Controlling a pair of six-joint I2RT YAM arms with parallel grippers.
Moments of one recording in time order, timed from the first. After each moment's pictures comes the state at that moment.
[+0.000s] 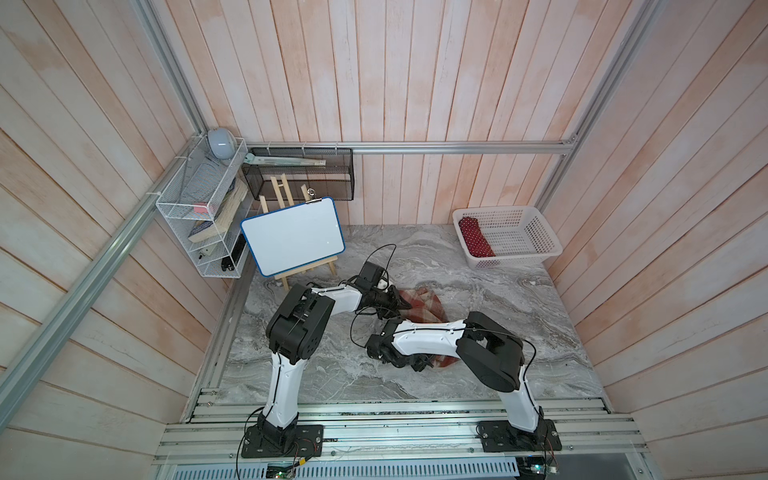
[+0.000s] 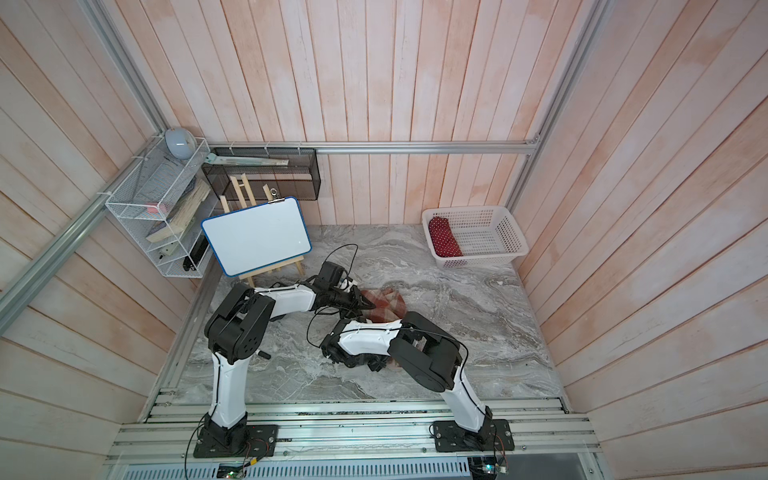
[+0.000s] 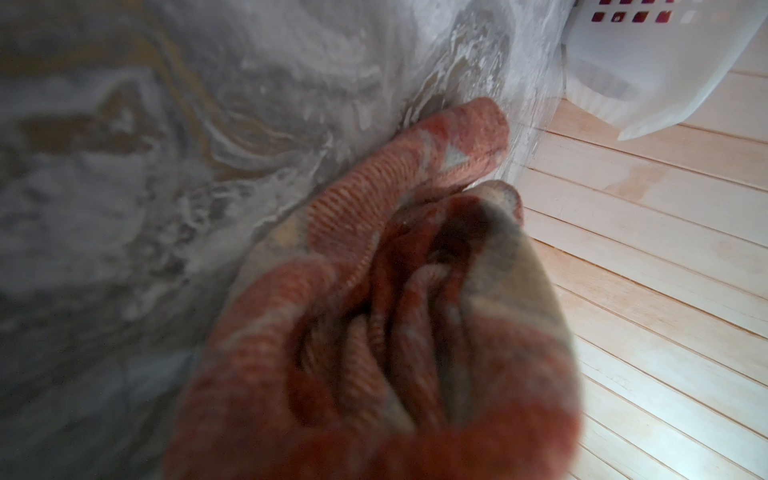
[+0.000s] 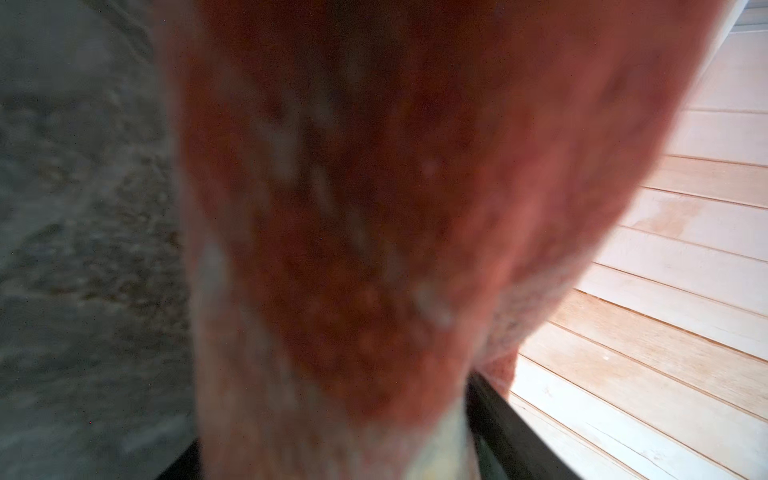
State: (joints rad) left arm -0.52 2.11 1.28 -0.05 0.78 -1.09; right arm 1.12 2.09 1.36 -1.33 0.70 0.71
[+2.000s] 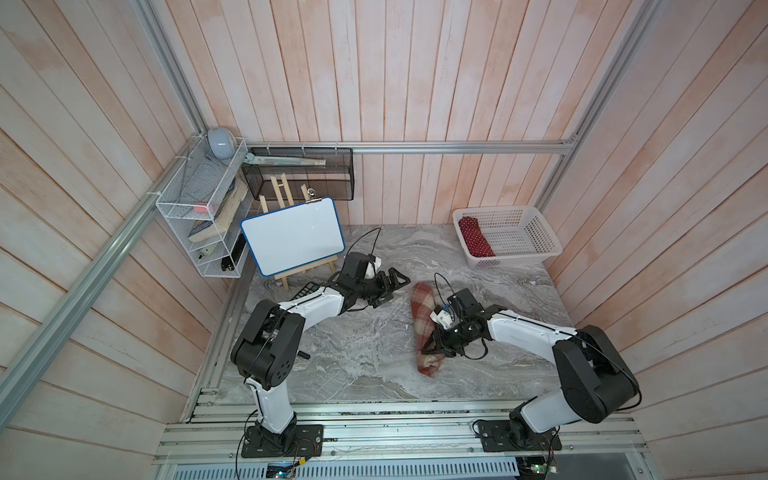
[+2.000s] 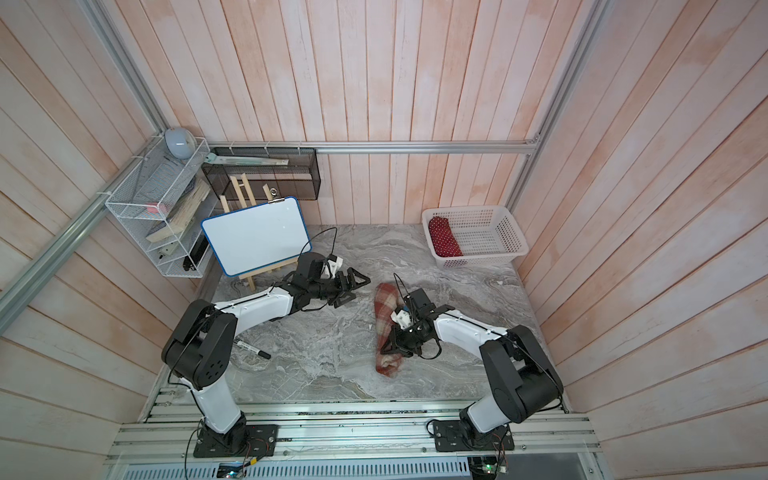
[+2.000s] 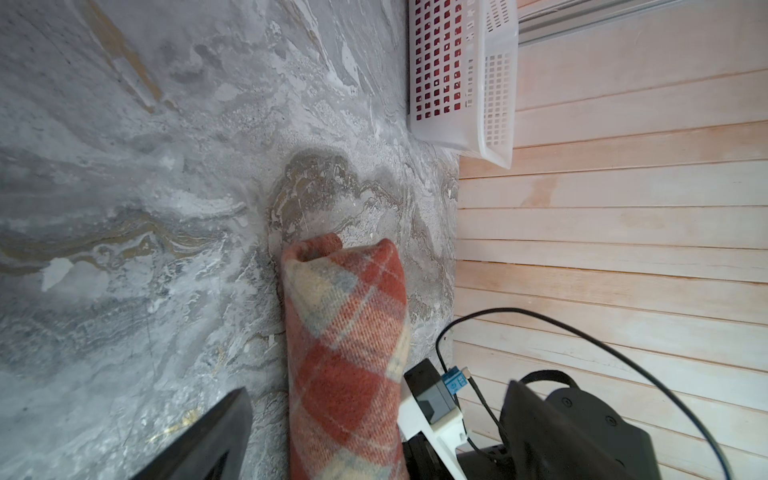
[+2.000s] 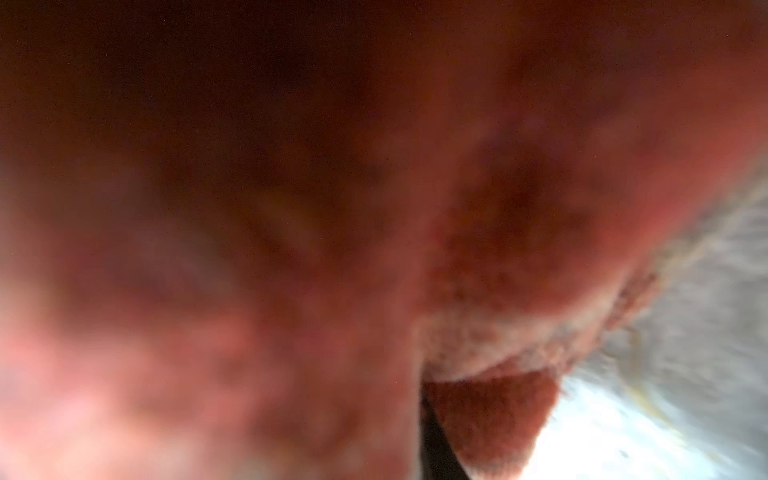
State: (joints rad) left arm -0.48 1.82 1.12 0.09 0.63 -0.95; right arm 0.49 1.52 0.73 -0.47 -0.70 0.60
